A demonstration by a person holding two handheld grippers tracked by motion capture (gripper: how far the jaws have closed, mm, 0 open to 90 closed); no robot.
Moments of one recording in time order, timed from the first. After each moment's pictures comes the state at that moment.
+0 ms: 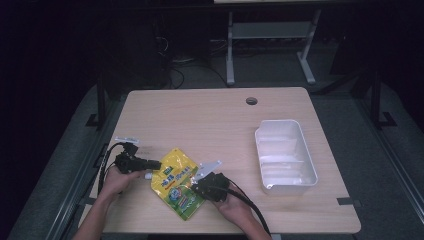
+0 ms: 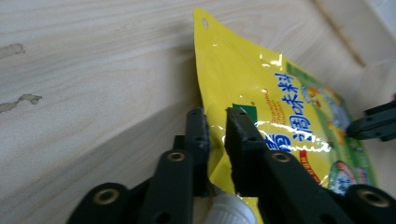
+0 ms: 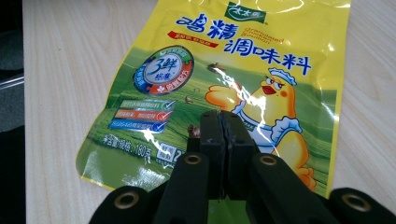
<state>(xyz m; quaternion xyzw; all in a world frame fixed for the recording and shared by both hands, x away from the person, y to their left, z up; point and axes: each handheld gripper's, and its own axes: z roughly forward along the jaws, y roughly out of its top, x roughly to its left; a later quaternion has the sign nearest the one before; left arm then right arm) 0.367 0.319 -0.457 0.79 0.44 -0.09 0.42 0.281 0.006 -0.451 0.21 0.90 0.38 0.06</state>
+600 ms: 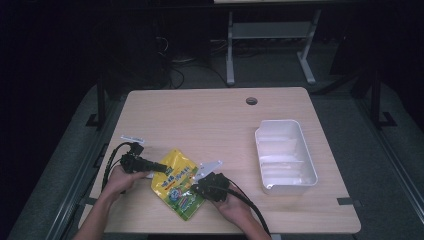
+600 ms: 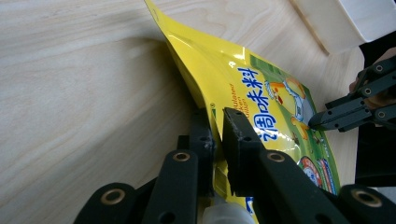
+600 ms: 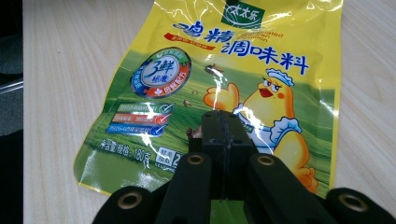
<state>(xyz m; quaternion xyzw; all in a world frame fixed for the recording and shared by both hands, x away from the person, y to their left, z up) 0.370 0.300 -0.459 0.80 0.41 -0.14 0.41 0.282 0.006 -0.454 0.21 0.90 0.38 0.05</state>
